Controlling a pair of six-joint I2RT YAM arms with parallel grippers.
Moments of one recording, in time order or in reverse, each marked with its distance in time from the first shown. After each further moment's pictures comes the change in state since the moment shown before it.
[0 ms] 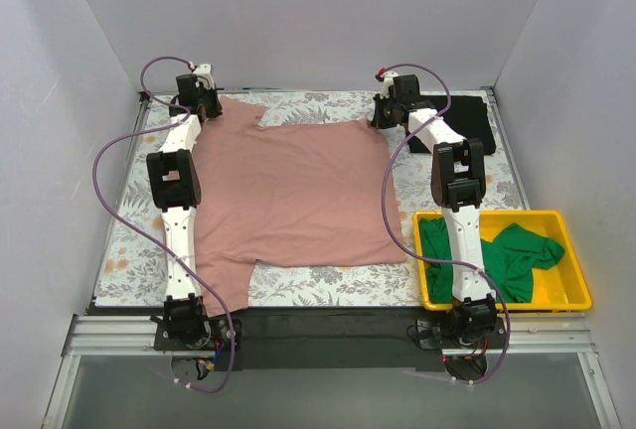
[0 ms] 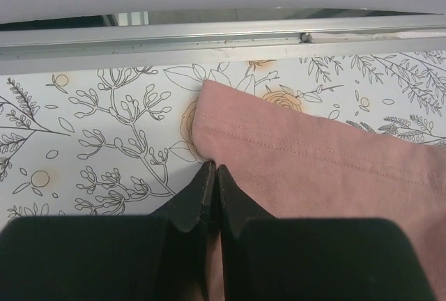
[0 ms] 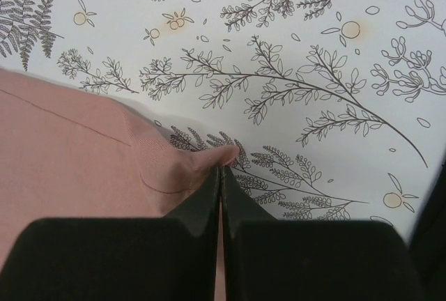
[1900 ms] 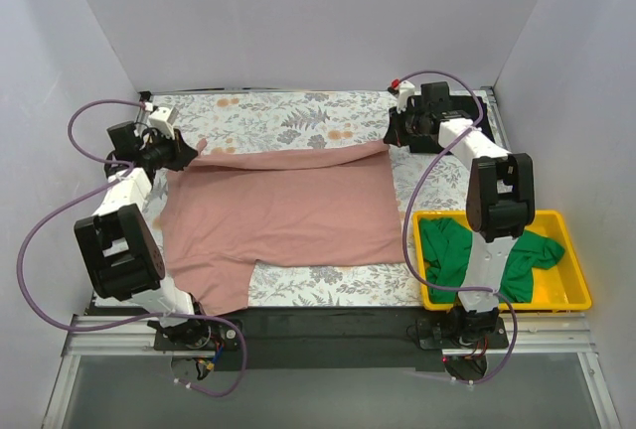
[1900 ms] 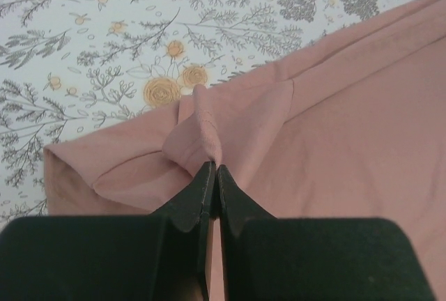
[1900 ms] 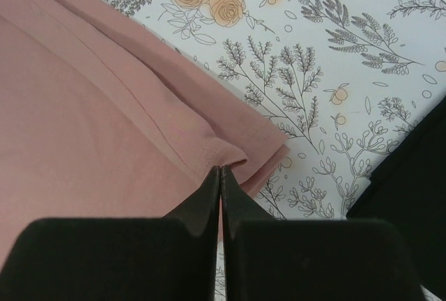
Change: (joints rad) left arm 0.241 -1.153 -1.350 0.122 0.527 0.244; right arm -0.056 -0.537 -0.579 -0.029 -0.264 -0.237
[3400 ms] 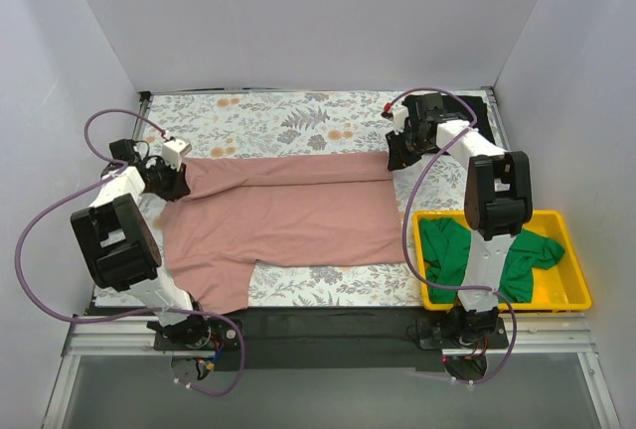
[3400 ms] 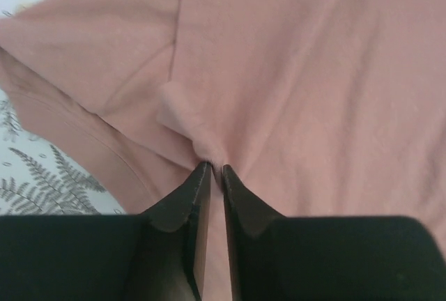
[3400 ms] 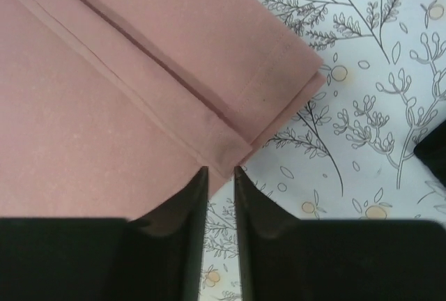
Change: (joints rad) left arm 0.063 0.052 -0.008 -0.412 -0.121 0.528; right arm 0.006 0.023 -0.022 -0.276 0.032 -0.178
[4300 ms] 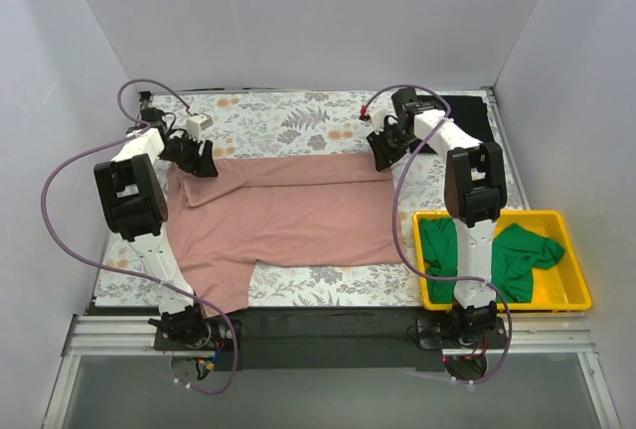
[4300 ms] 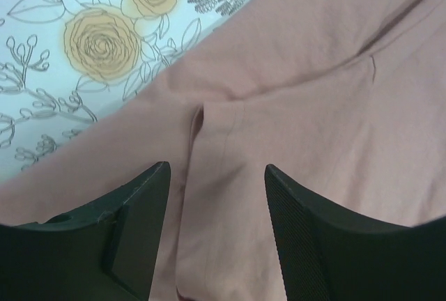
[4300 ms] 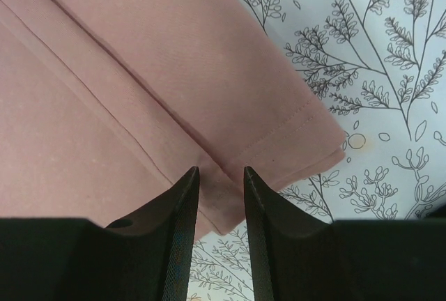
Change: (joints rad) left arm -0.150 0.422 0.490 -0.244 0.036 -0.072; right arm 0.090 0.186 0.270 -0.195 0.087 -0.110
